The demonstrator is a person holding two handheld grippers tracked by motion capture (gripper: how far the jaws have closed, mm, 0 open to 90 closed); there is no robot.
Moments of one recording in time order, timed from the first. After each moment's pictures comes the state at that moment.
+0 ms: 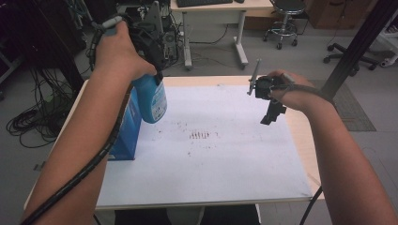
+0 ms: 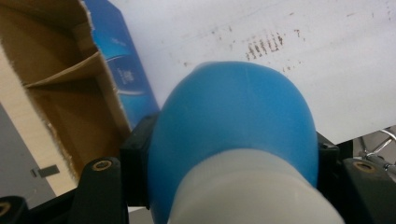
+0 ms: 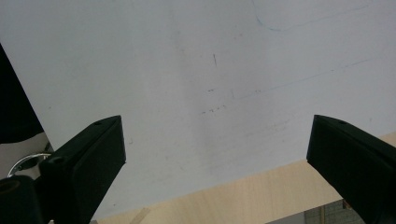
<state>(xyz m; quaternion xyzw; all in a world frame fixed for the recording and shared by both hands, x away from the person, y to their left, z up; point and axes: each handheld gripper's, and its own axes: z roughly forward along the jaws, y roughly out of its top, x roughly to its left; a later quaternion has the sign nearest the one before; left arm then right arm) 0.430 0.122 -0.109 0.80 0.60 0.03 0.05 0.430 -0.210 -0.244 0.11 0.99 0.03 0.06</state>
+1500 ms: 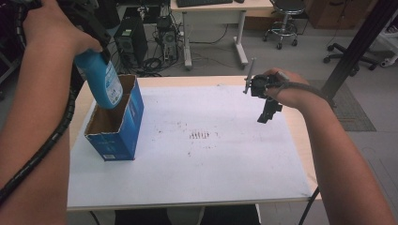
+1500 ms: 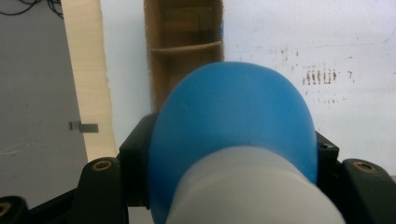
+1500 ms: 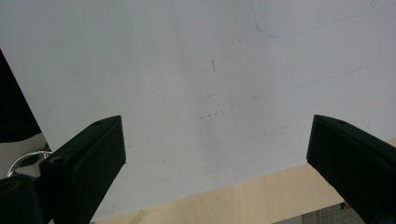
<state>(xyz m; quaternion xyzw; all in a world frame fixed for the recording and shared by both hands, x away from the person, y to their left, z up) 0.438 0.234 -0.073 0.71 0.70 0.04 0.04 0.437 -0.200 -0.244 0.10 0.99 0.03 0.06</state>
